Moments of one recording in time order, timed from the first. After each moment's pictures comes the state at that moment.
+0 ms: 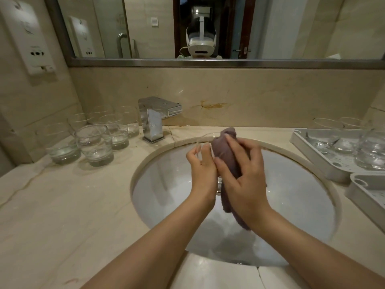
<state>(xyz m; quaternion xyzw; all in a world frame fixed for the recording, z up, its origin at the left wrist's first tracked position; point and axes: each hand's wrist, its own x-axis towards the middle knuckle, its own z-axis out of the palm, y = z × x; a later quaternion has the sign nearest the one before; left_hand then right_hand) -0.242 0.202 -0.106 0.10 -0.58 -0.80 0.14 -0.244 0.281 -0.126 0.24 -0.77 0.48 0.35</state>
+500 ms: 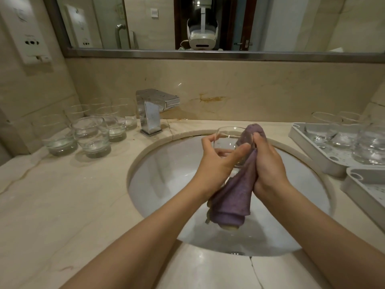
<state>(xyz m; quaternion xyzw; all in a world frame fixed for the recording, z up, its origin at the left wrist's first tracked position) -0.237 0.208 -0.104 -0.02 -0.68 -0.73 0.07 -0.260 0.304 -0.096 -0.04 -0.52 0.85 0.03</state>
